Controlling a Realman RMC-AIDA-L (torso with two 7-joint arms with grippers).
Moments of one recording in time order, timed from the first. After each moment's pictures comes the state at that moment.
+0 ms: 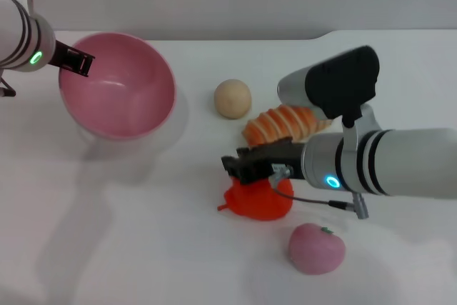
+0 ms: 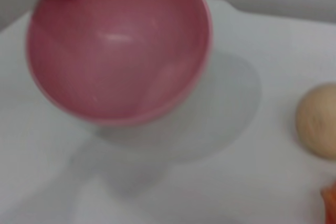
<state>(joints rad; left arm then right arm) -0.53 -2.06 1.61 1.54 -0.02 -1.27 -0.05 0.38 2.08 -2.02 -1.28 0.80 0.67 -0.20</state>
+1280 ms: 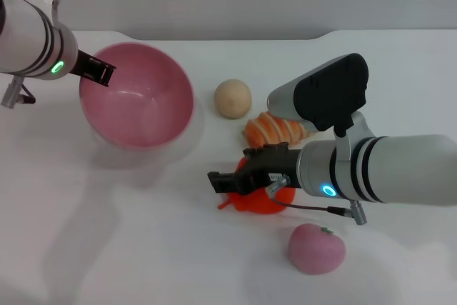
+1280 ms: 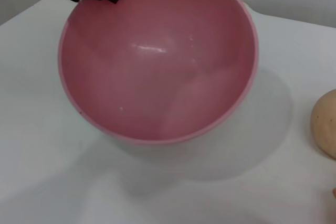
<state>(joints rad) -0.54 -2.06 1.67 1.54 -0.05 -1.27 -0.05 0.38 2.08 -2.05 -1.29 0.76 0.67 -0.22</state>
